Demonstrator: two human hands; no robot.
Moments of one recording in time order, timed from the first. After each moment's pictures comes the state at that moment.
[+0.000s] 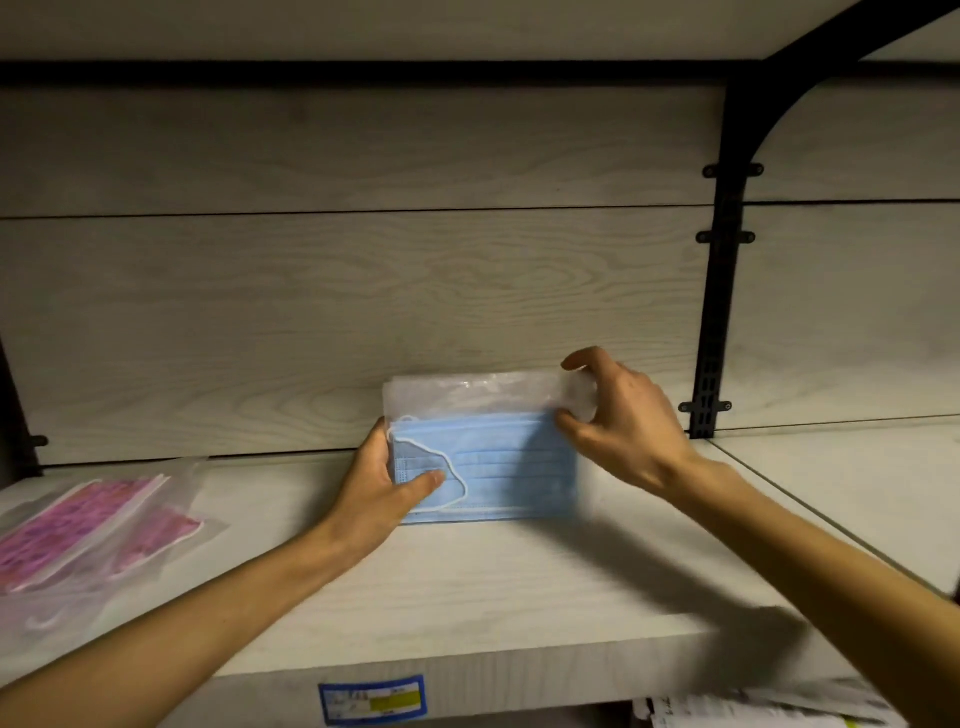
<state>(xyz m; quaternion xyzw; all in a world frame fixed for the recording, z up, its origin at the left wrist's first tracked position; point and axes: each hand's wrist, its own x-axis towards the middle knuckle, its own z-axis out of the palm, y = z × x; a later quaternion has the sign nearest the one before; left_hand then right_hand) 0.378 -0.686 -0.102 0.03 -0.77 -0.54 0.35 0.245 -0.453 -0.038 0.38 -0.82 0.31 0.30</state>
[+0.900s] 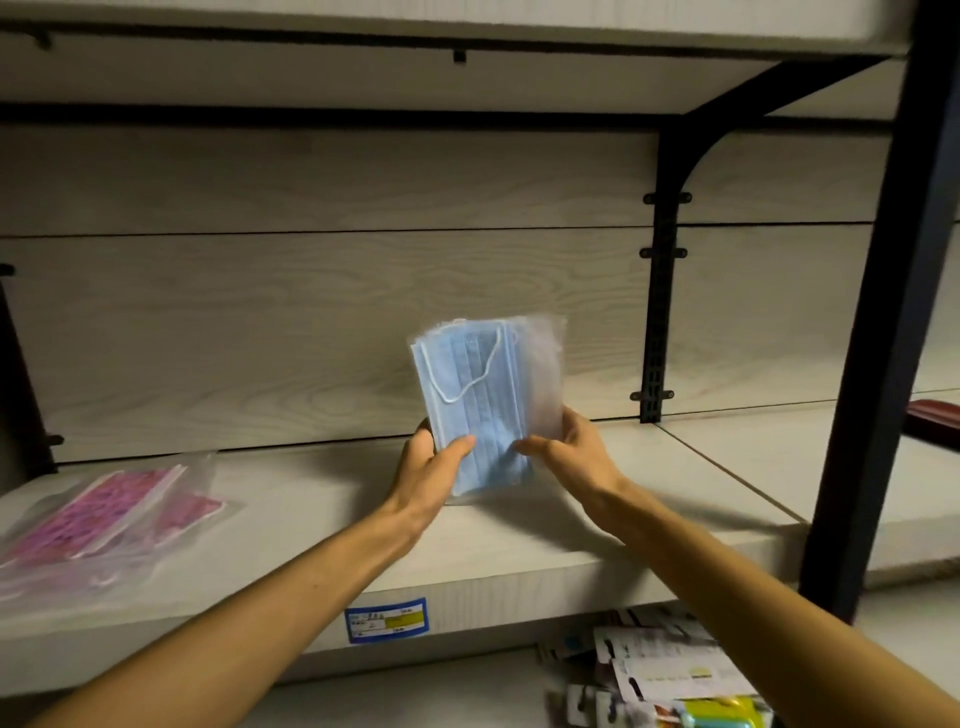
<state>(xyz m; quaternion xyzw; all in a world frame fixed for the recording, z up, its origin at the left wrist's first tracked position) 0.380 -0.618 -0.090 0.10 -0.72 -0.63 0.28 0.306 -0.451 -0.072 0.28 -0.68 0.68 -0.04</state>
